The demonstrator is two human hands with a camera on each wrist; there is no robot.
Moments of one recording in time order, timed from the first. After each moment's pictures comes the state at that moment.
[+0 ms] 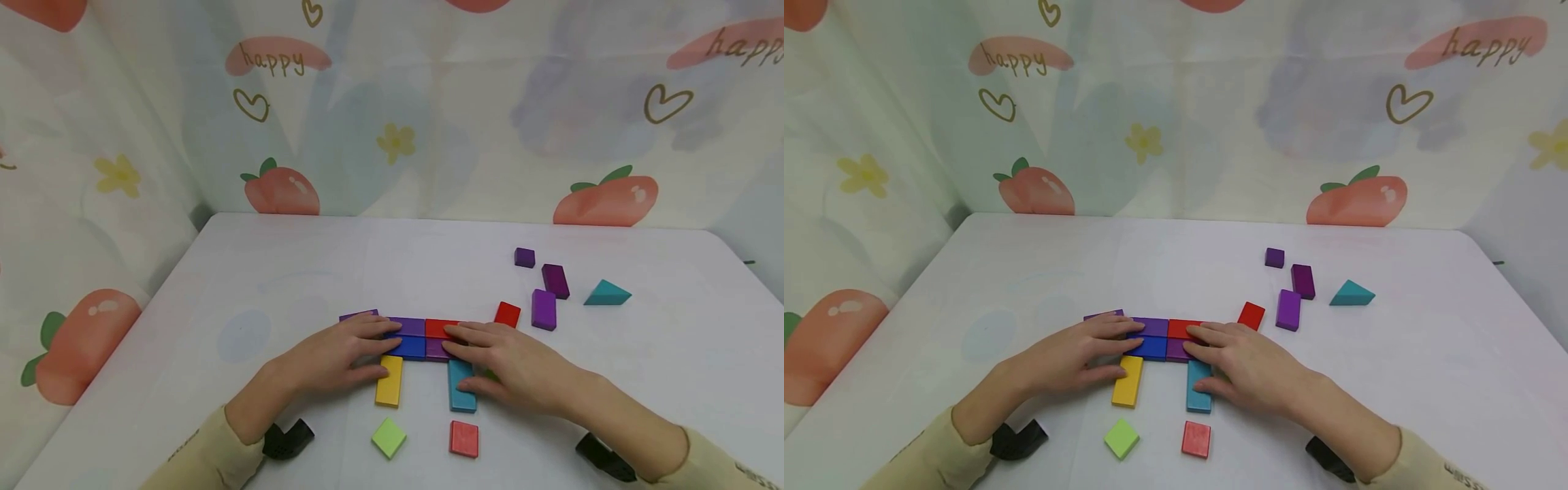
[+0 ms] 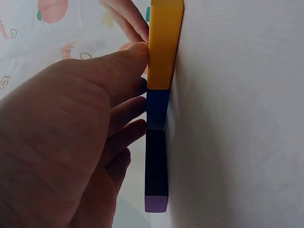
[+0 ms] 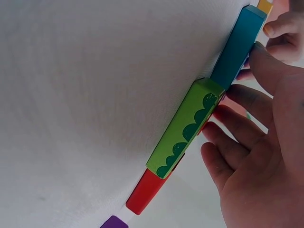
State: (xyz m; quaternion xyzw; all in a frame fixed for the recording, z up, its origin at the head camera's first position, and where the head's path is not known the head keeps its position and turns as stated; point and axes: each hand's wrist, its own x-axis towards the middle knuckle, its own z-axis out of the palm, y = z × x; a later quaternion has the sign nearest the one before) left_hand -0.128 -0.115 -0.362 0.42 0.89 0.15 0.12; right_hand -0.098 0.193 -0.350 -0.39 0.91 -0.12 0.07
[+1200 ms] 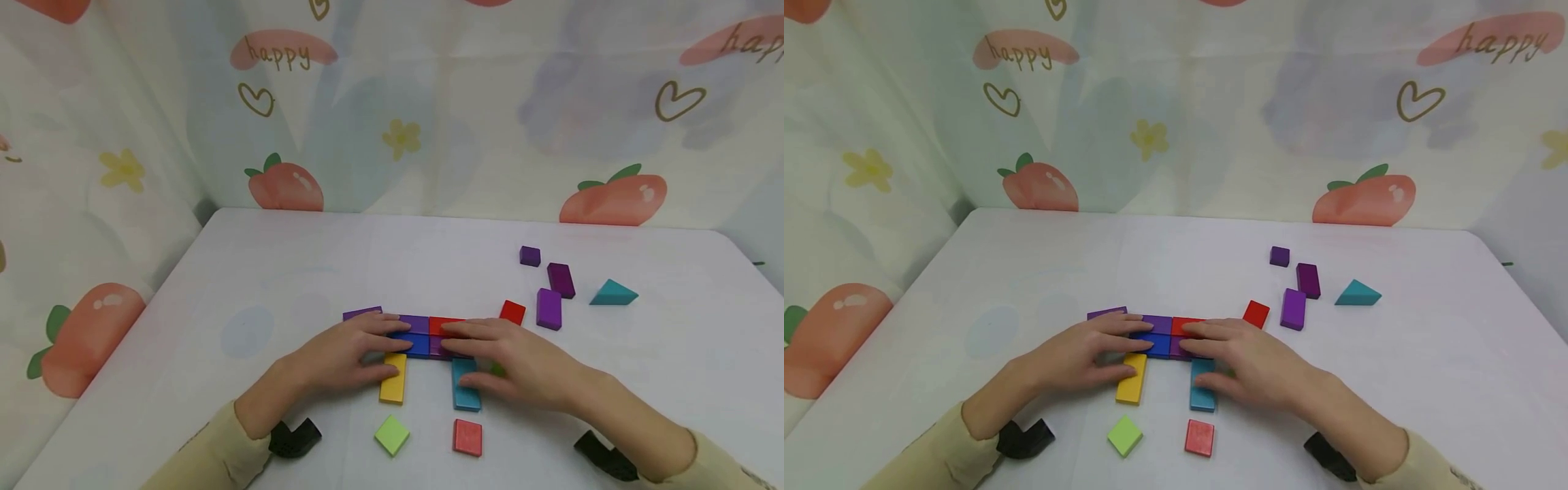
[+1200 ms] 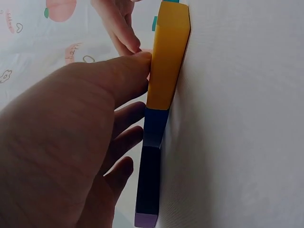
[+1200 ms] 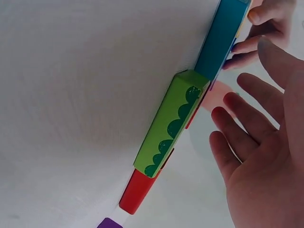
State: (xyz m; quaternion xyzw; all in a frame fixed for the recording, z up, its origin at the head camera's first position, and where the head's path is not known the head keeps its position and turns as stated) left_hand -0.129 -0.113 -0.369 0.43 0.87 0.21 0.11; right_hand -0.101 0.193 -0.345 -0.40 0.90 -0.18 0.06
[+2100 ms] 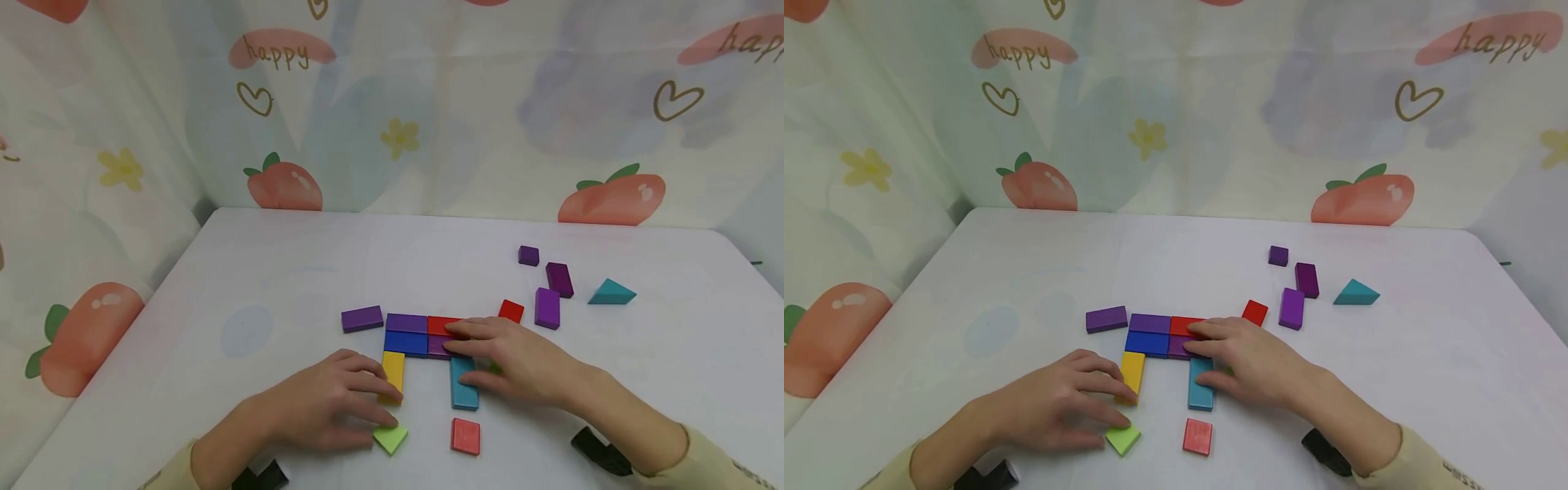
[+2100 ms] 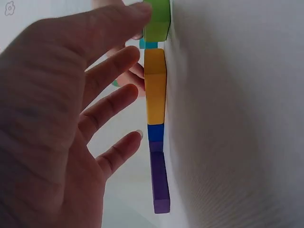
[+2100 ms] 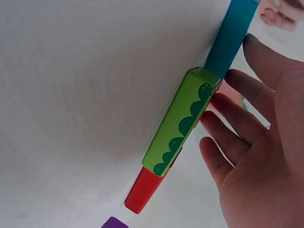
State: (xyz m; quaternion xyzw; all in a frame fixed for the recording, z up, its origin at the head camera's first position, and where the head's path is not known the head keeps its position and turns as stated) left_hand -0.086 -0.139 -0.364 0.57 0.79 0.21 0.06; right_hand -0.104 0.193 -0.348 -0.38 0.91 -0.16 0.08
